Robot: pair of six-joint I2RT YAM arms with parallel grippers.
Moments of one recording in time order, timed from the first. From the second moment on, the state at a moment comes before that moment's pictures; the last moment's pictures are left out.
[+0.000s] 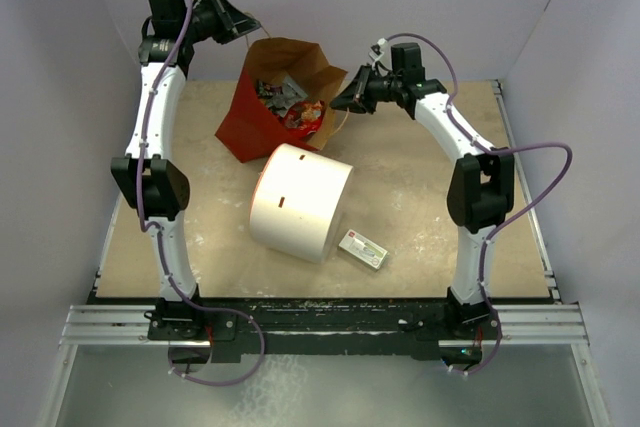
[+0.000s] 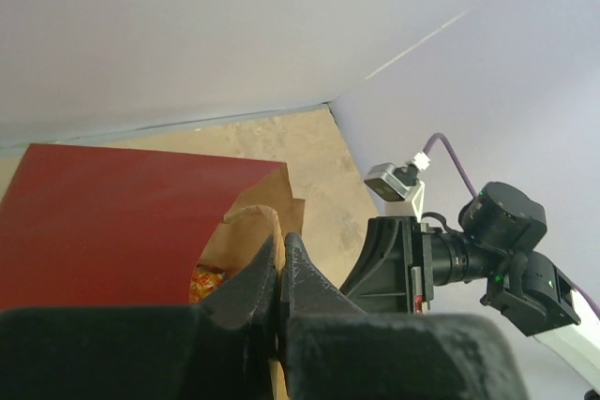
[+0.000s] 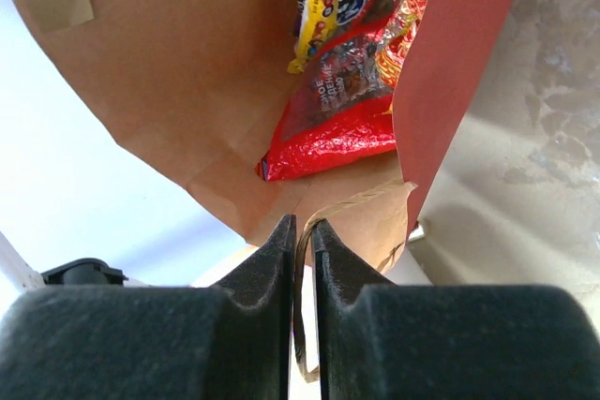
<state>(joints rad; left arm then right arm) -0.02 2.16 2.41 -0.41 0.71 -0.68 0.28 2.06 1.87 -0.38 -0.75 0.82</state>
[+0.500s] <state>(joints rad) -0.03 2.16 2.37 -0.34 0.73 -0.70 0.27 2.04 2.08 -0.81 -0.46 0.51</state>
